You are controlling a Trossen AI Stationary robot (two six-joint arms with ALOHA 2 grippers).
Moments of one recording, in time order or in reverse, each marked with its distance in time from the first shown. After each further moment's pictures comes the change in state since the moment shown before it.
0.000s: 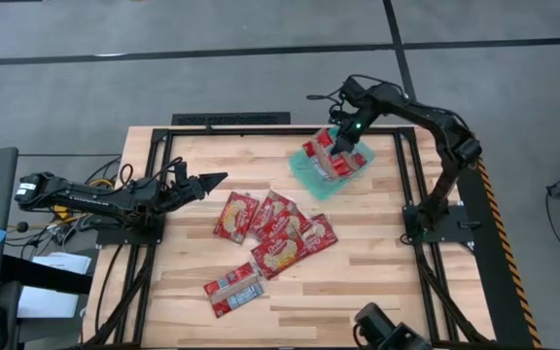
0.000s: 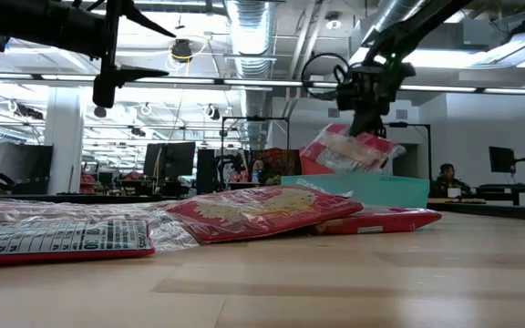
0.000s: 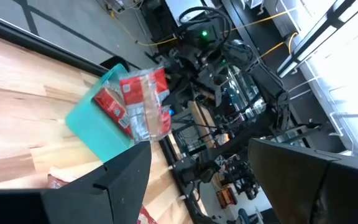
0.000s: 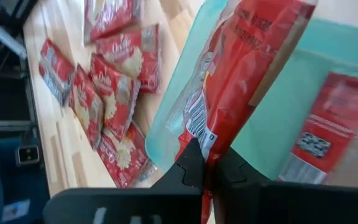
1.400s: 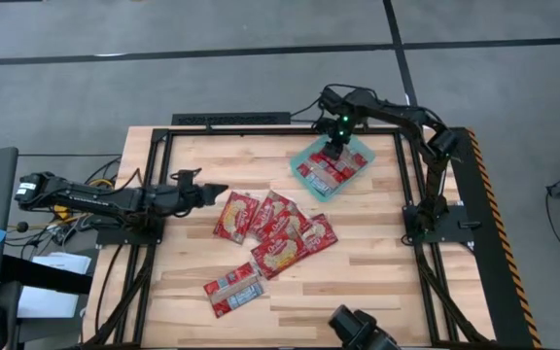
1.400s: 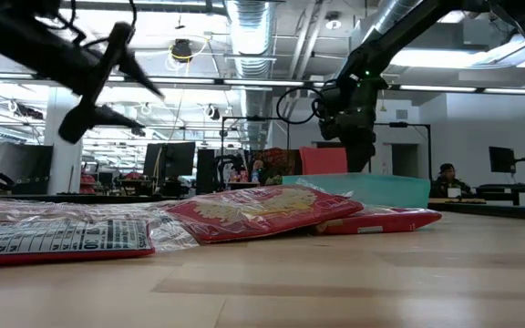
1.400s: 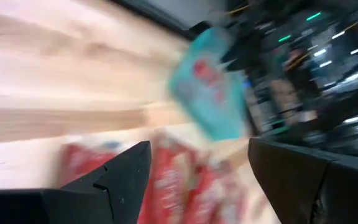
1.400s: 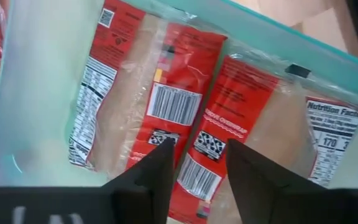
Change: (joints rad) left arm 0.000 0.007 0.000 -0.457 -0.019 -0.150; right arm 0.101 0.181 0.104 0.007 0.460 0.005
